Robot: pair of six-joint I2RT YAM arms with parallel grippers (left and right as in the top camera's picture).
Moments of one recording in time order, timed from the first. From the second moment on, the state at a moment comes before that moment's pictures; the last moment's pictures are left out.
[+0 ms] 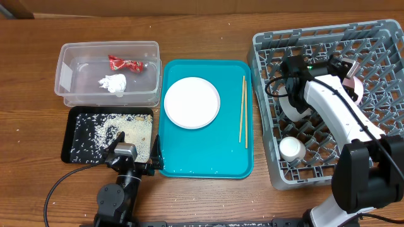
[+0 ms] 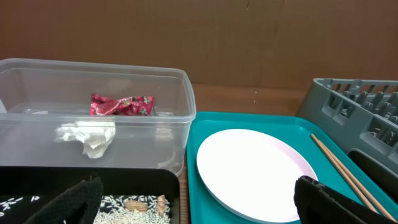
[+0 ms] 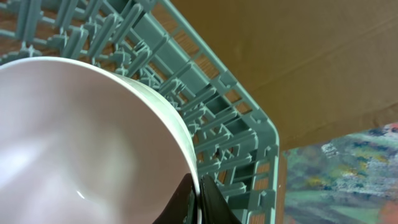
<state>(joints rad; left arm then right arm) -0.19 0.02 0.01 -0.07 -0.04 -0.15 0.17 1.79 1.35 -1.27 1.19 0.91</state>
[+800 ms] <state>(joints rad) -0.19 0.02 0.01 -0.07 -0.04 -0.15 0.20 1.79 1.35 -1.24 1.17 0.92</state>
